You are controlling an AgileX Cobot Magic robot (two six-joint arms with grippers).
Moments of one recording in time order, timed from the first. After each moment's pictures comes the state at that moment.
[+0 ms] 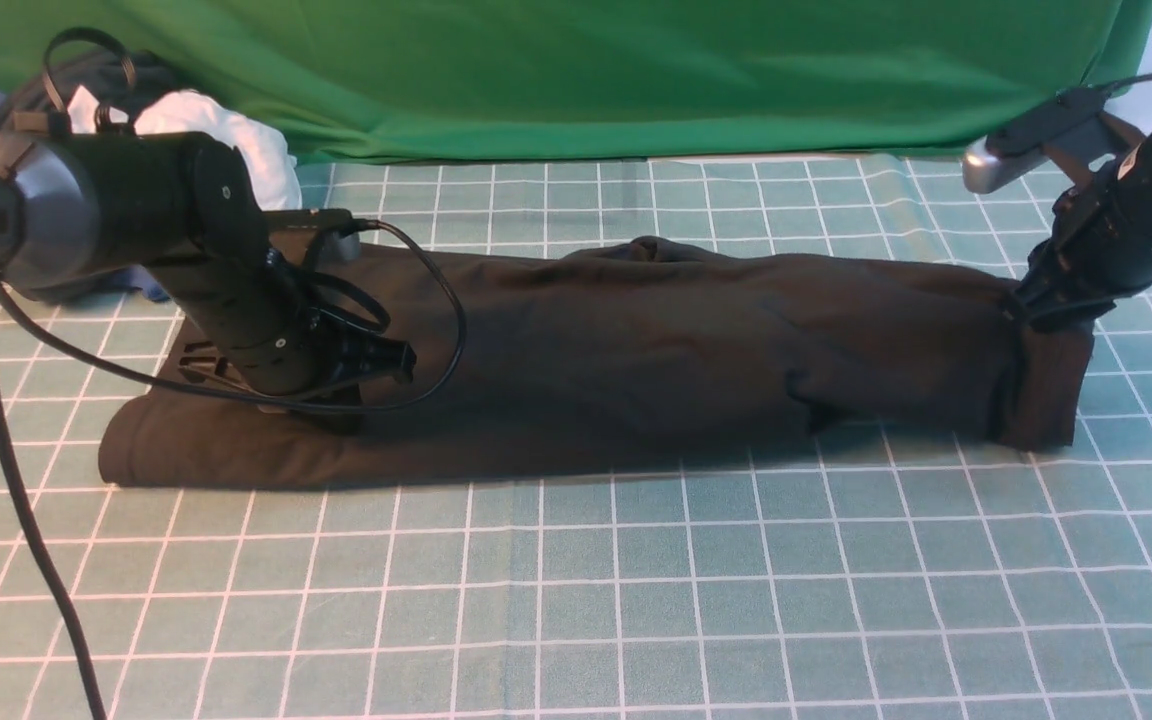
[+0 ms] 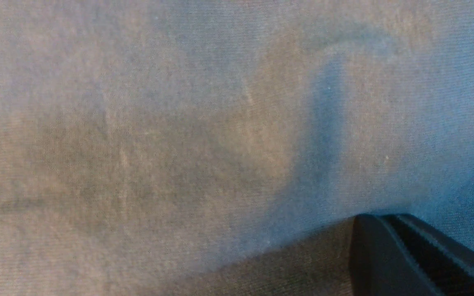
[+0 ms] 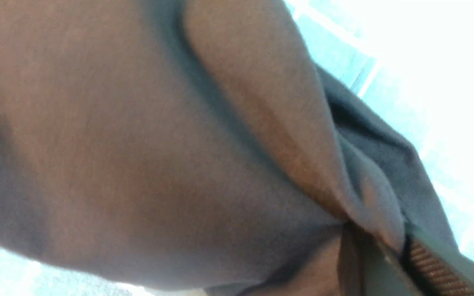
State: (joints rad) right arm 0.08 1.90 -1.41 0.09 0.79 -0.54; left arm -0.11 1.95 -1.27 -0.17 0.75 0.08
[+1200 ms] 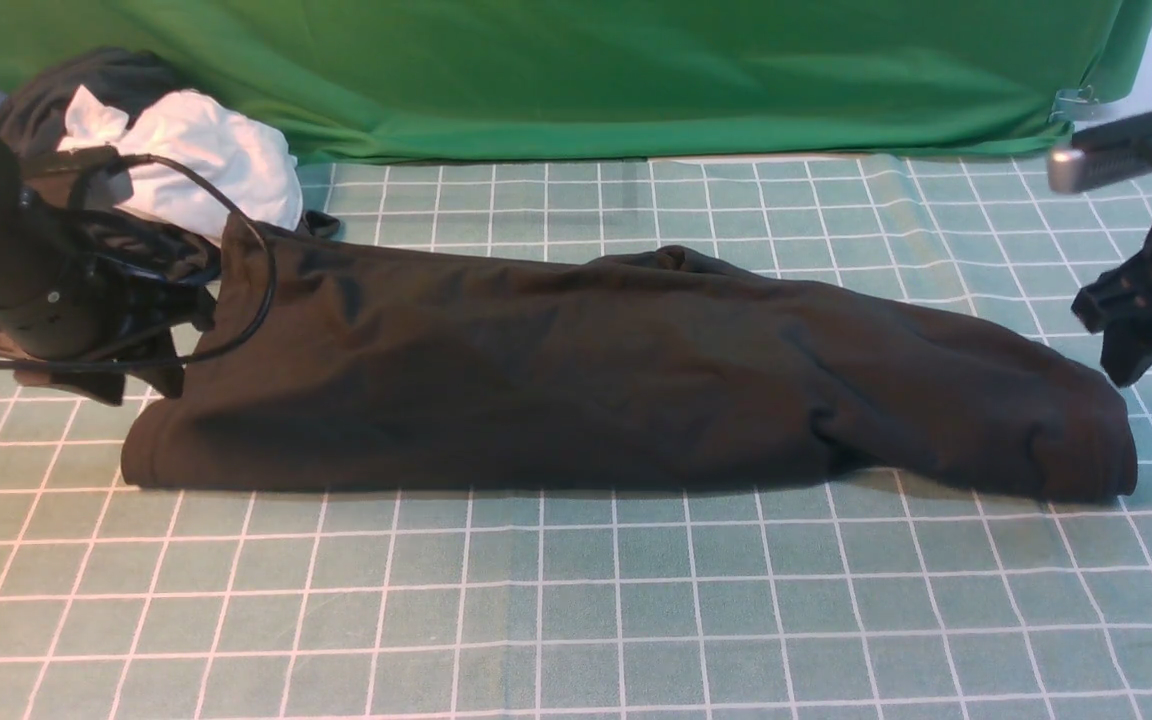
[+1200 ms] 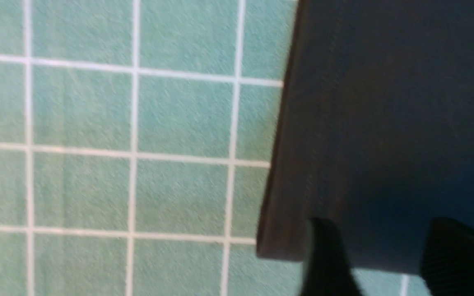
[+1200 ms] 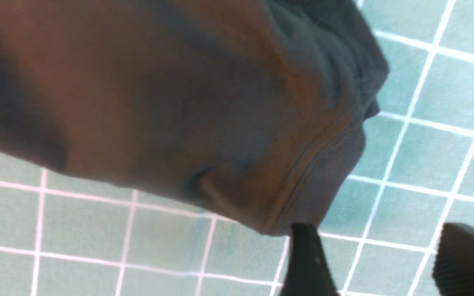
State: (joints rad) right arm 0.07 1.79 -1.42 -0.03 1.13 -0.18; left arm 0.14 1.77 -1.23 -0.09 0.84 0.06
